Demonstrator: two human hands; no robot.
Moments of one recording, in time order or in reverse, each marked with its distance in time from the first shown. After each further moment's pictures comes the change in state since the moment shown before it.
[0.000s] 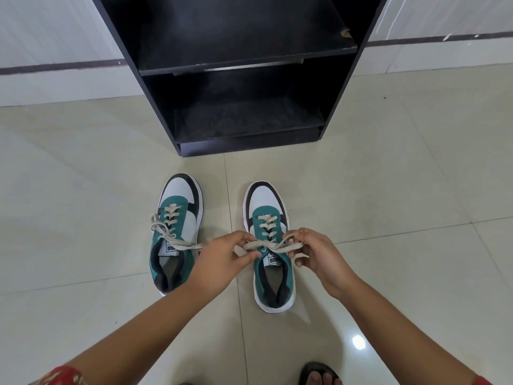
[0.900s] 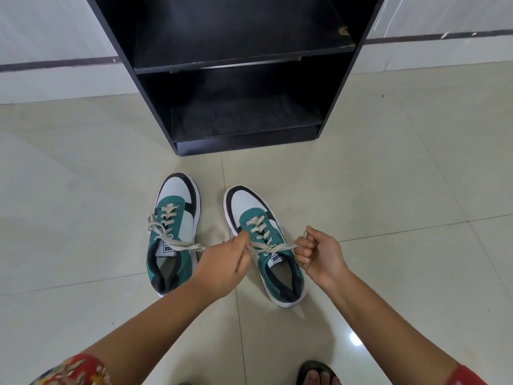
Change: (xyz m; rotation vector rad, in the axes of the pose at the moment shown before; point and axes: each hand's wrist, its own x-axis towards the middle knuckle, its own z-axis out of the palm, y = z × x) left_hand 0.001 0.001 0.008 0.474 0.002 0.188; right_hand 0.018 0.010 -0.004 0.710 0.210 0.229
